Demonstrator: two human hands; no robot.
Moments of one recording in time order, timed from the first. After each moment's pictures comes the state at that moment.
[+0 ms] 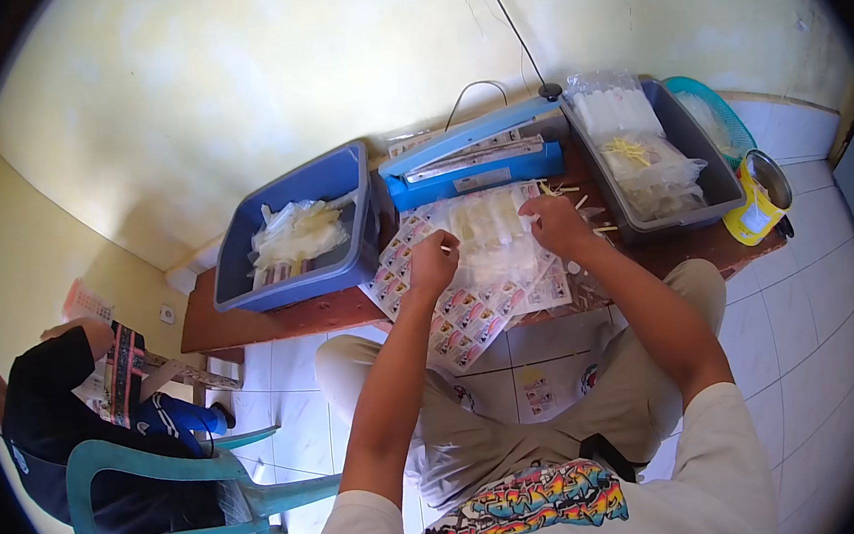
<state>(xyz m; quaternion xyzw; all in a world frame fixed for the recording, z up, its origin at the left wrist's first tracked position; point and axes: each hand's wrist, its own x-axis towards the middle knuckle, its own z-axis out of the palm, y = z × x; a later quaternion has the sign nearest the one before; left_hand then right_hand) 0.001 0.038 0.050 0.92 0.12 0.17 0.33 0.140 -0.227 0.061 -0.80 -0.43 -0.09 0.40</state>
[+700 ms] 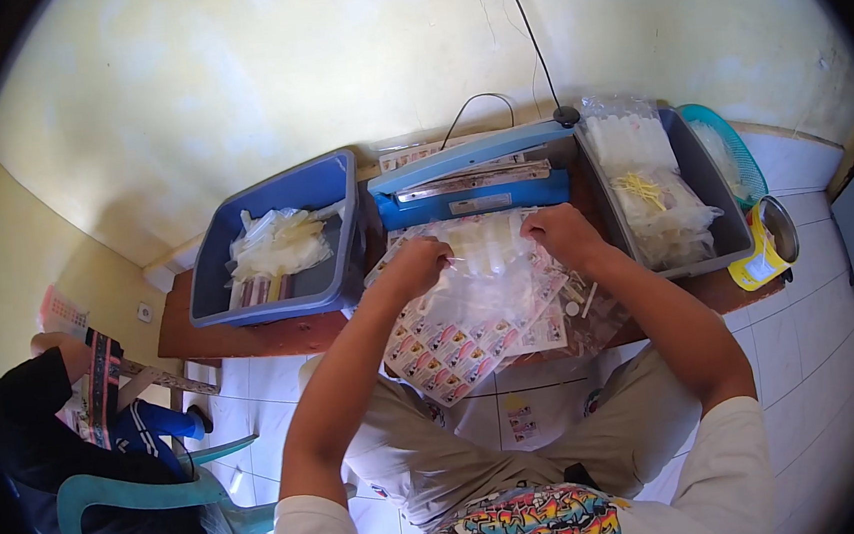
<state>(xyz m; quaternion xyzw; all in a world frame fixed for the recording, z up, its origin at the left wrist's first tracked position) 0.046 0.078 0.101 0.97 -0.10 0.02 0.21 0.181 -0.218 0.104 -0.82 -0.47 -0.01 0.32</state>
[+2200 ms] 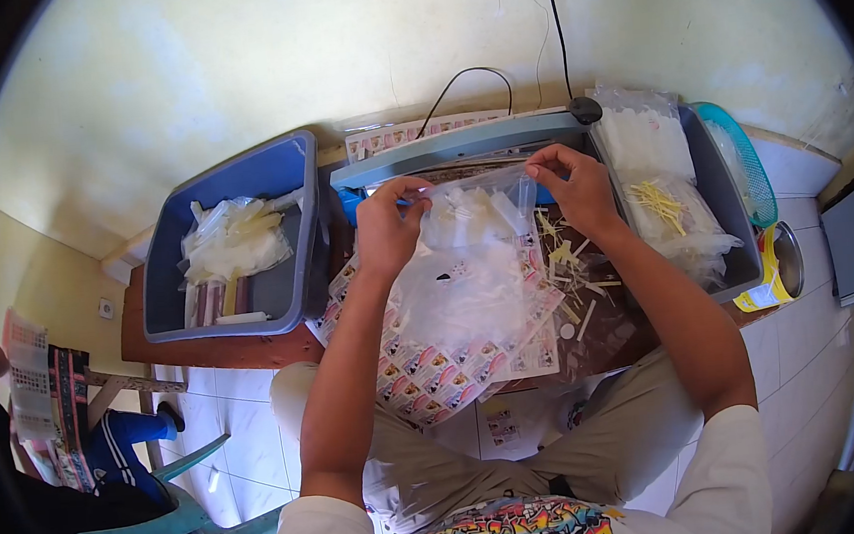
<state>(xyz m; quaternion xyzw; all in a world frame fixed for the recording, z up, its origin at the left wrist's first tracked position) 0.106 0.065 0.124 0.87 0.10 0.24 0.42 0.238 -0.192 0.137 -0.82 -0.24 0.01 0.52</state>
